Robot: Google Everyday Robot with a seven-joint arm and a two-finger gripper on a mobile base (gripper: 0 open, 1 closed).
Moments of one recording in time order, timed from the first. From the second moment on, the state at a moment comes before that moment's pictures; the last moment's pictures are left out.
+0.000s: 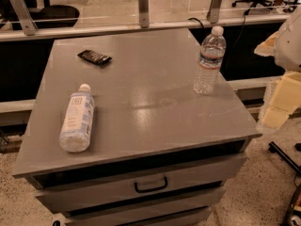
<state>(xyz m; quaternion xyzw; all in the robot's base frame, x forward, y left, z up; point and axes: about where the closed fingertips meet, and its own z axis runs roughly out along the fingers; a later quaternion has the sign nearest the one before) 0.438 -0.217 0.976 -0.60 0.78 -0.03 0.16</state>
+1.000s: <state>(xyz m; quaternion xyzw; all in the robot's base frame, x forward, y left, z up) 0.493 -0.241 0.982 -0.59 0.78 -0.03 0.23</state>
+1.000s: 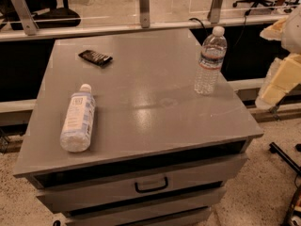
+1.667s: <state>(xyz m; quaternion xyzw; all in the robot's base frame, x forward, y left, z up) 0.574 -0.251 0.982 -0.56 0.75 0.05 0.34</state>
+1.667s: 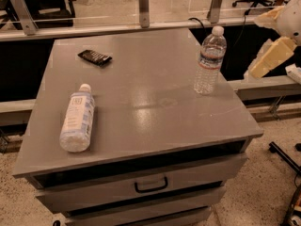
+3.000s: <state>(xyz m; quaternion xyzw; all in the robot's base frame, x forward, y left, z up) 0.617 -0.172 0.918 -0.52 0.69 0.29 0.41</state>
